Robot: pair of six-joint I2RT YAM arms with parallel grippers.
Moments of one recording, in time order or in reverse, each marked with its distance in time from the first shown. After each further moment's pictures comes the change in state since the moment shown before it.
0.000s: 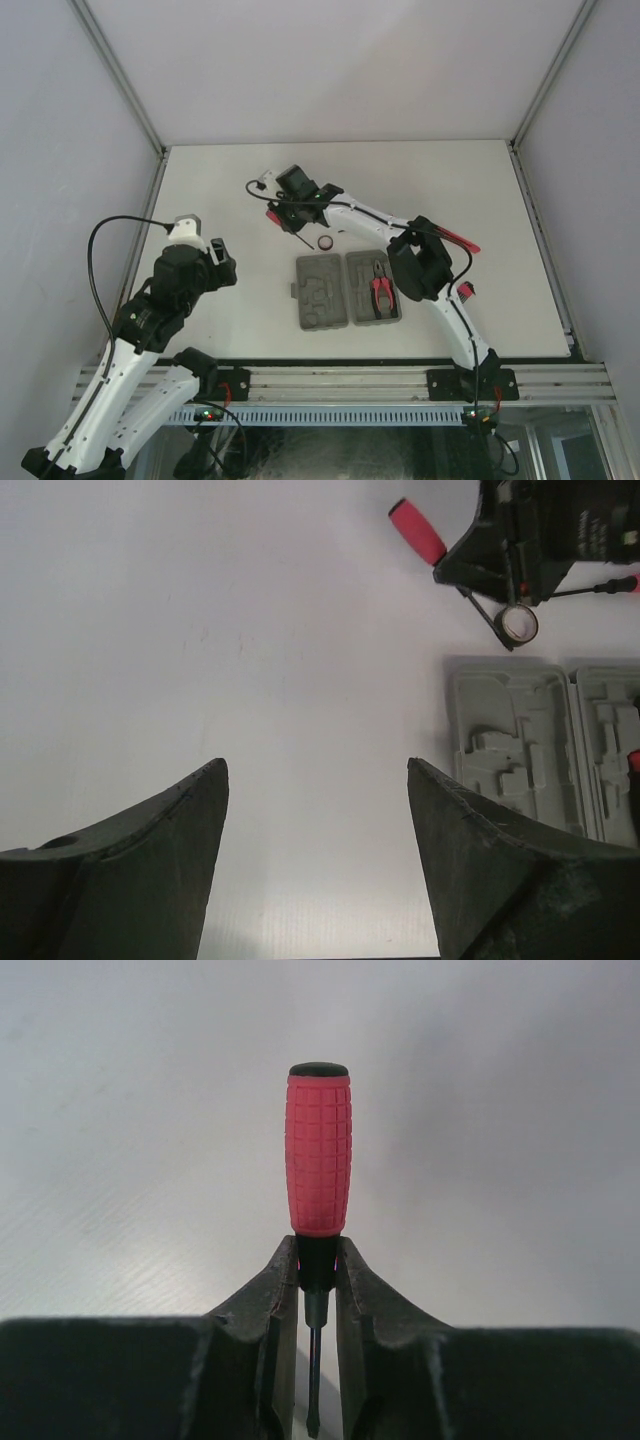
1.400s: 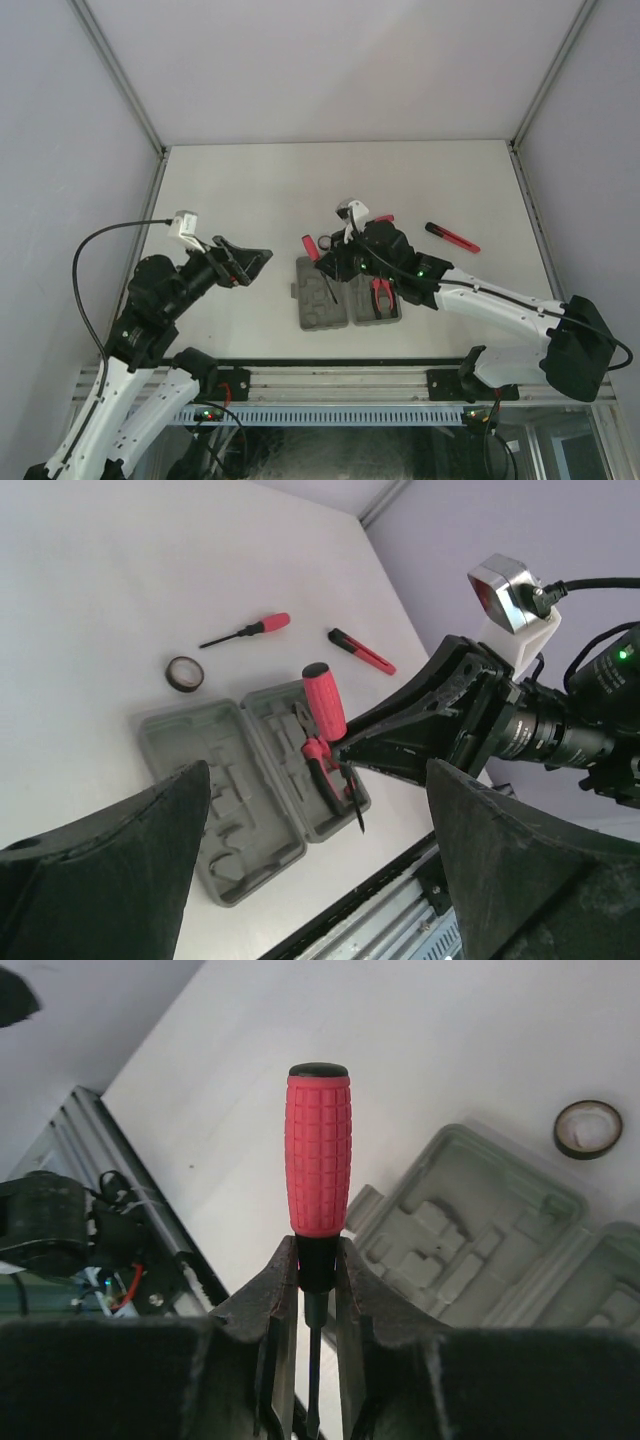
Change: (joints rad) left arm 0.000 -0.133 -0.042 0.333 0.515 -0.237; right arm 0.103 -1.085 -1.151 0.521 0.000 0.516
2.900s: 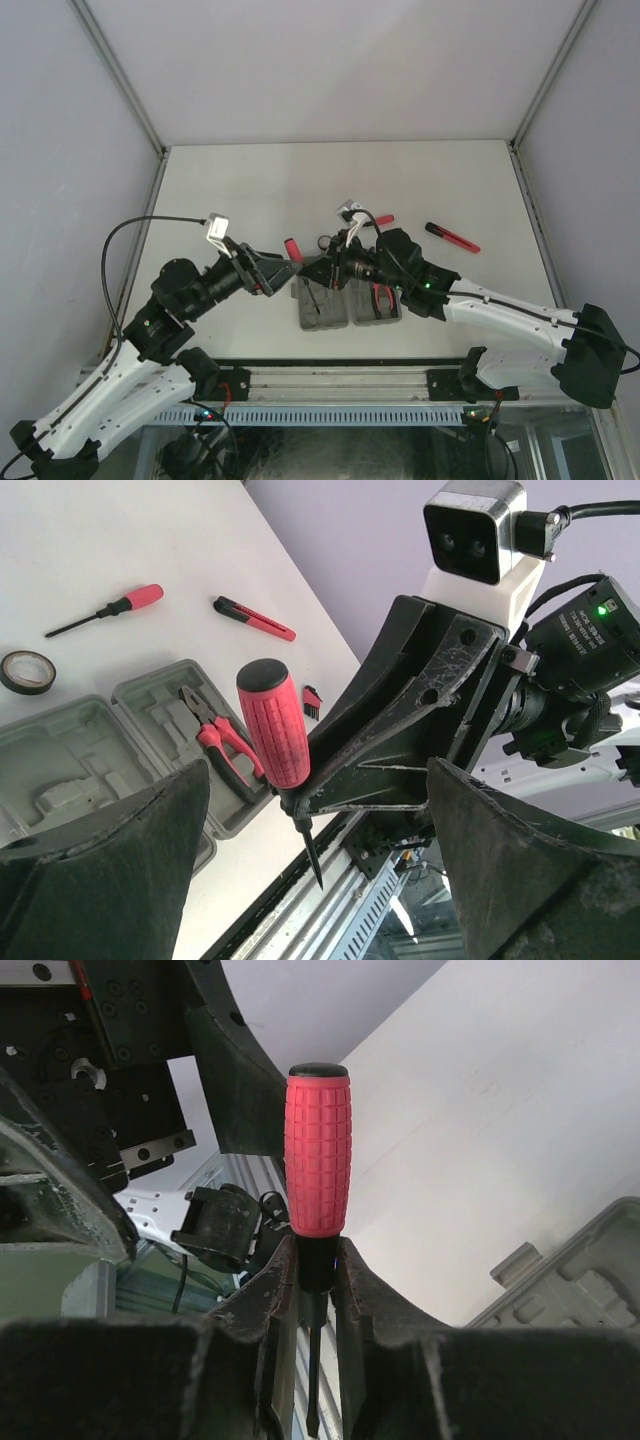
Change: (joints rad) left arm -0.286 0.074 -0.082 0.253 -0.030 -0.105; right arm 0.074 -0.096 -0.064 0.251 -0.134 0.171
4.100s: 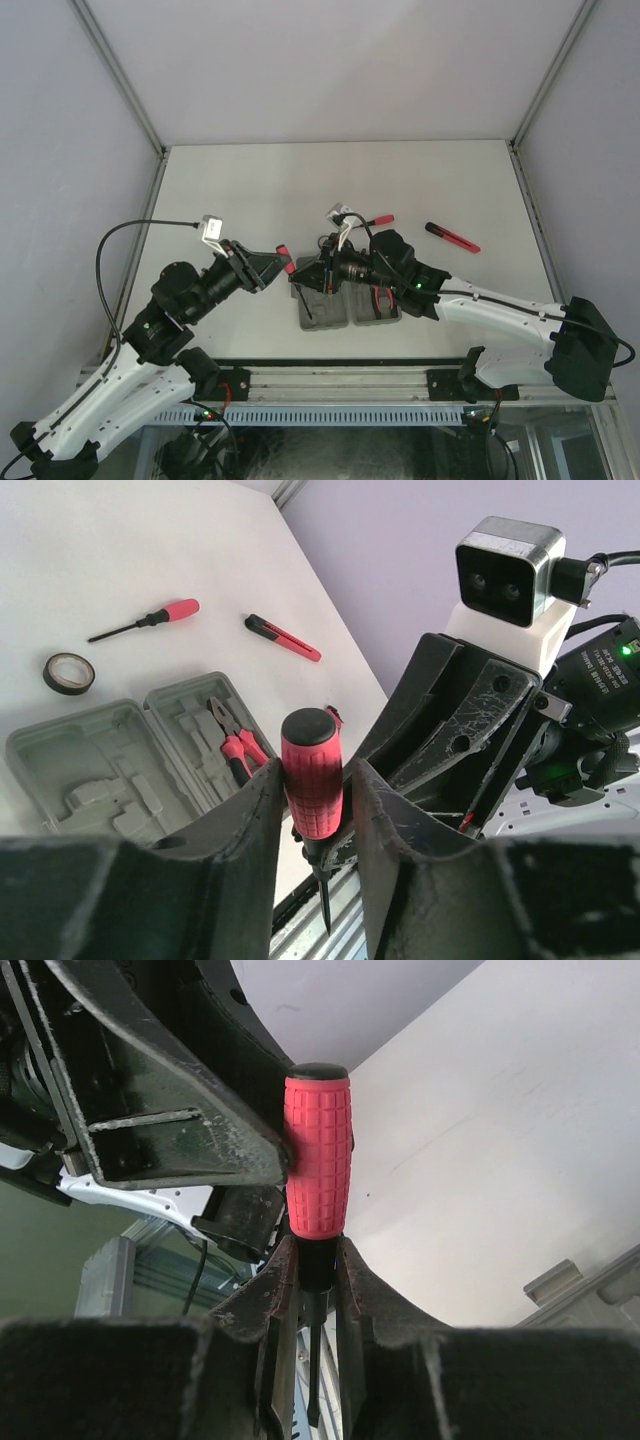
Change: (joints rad) left arm -0.012 -0.021 -0.022 0.002 -0.099 -0.018; right arm 0.019 0.054 0.000 0.083 -0.074 0.000
